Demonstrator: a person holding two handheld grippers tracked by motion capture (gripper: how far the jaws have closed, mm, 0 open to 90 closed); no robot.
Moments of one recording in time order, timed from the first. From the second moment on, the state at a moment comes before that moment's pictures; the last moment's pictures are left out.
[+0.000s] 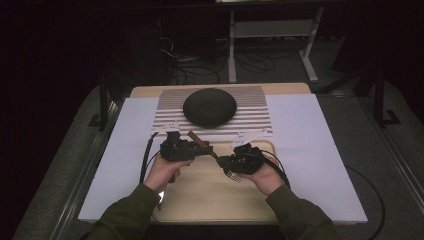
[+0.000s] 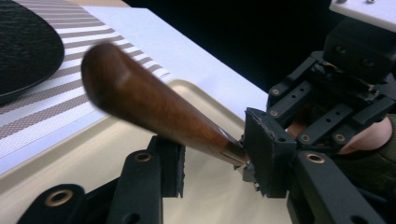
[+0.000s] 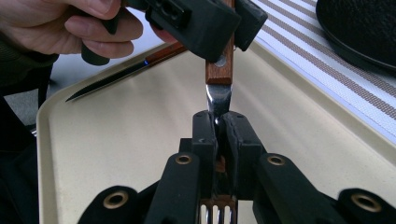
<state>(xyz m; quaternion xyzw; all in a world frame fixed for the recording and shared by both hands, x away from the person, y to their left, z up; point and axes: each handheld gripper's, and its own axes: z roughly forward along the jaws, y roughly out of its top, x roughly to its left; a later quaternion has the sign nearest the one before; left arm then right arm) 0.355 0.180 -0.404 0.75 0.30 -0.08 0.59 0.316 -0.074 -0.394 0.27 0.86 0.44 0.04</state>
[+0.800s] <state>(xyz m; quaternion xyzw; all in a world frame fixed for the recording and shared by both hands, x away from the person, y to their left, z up) 0.354 0.180 -0.400 0.72 0.29 -0.12 0.62 0.315 -0.068 -0.392 0.25 0.86 0.44 0.05</state>
